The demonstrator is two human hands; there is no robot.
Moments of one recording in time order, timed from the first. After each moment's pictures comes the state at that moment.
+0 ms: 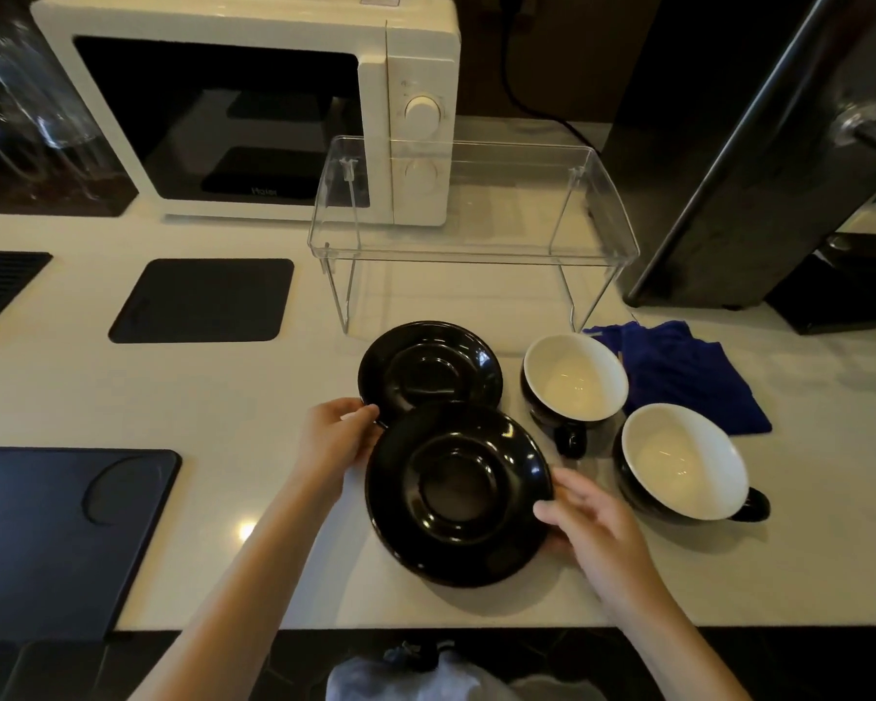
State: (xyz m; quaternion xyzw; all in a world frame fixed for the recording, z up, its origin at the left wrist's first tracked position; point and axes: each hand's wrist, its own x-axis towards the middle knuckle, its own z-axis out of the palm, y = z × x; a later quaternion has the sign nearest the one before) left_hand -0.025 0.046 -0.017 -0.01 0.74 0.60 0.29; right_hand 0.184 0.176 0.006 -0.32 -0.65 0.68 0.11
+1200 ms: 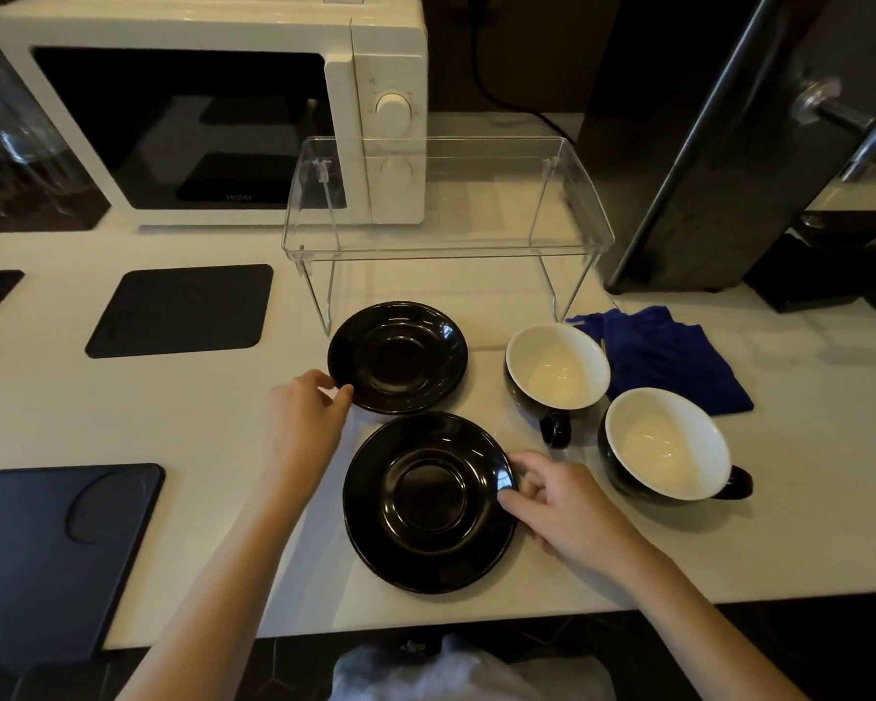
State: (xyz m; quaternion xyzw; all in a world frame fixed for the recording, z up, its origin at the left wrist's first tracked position) left_hand -0.042 0.048 -0.007 0.17 0.93 0.33 0.06; right_hand 0.167 0.192 -0.001 -0.26 -0.84 0.47 -0.03
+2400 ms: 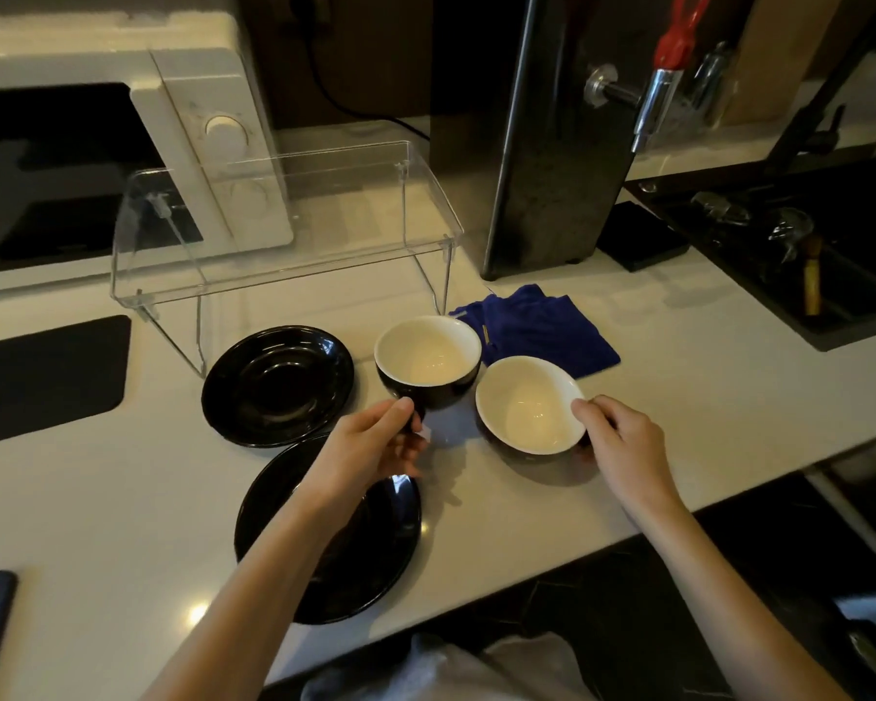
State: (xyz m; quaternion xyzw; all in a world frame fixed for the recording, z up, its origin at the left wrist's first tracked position) left_hand 0.054 0.126 0.021 0.23 0.60 0.58 0.50; right_hand 0.250 0.267 0.001 -0.48 -0.72 0.42 0.28
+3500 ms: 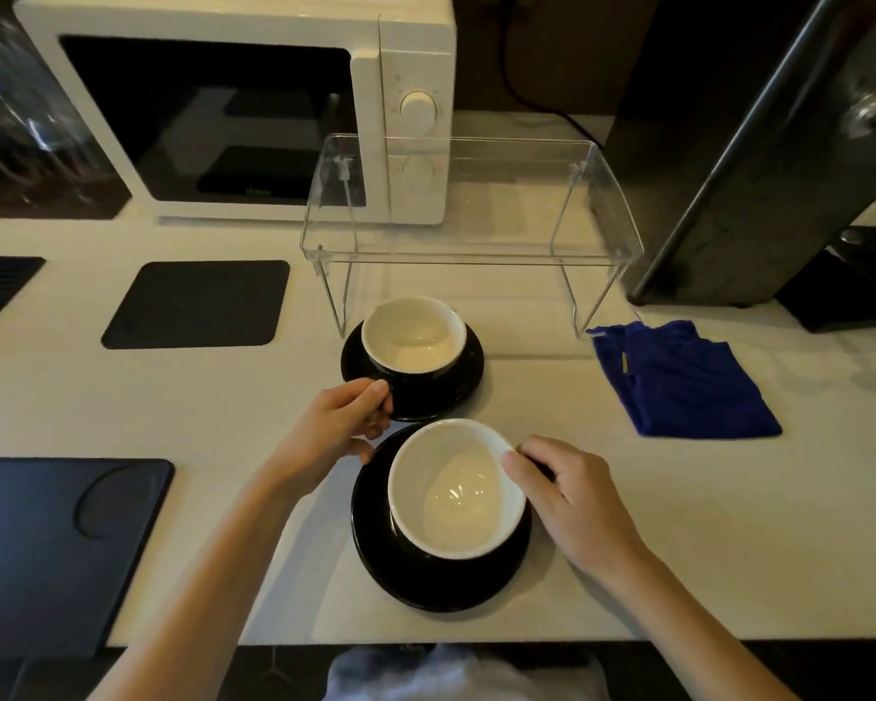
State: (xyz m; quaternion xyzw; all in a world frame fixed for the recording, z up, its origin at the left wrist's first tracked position) left_hand -0.041 0.045 0.003 0.20 0.69 0.58 0.39; right_hand 0.146 0.193 0.004 -0.20 -0.87 0.42 0.15
